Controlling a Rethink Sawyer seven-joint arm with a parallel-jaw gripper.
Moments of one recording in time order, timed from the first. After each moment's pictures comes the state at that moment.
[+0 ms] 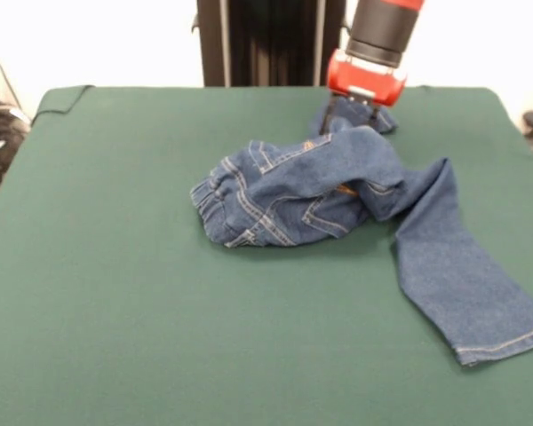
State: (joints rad) arm 0.20 -0.45 -0.19 2.16 0.29 -0.42 1.89
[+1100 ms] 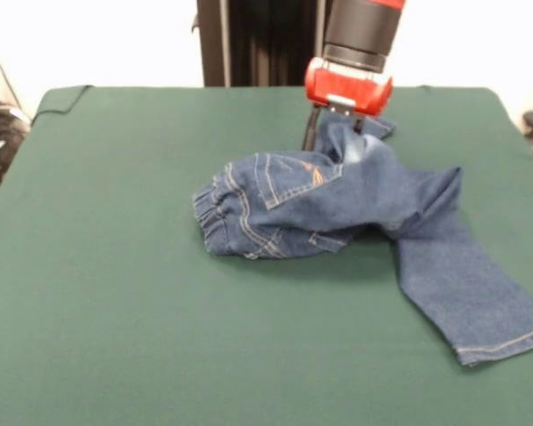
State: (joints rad) arm 0.04 -0.52 -0.11 2.11 0.28 -0.45 1.91
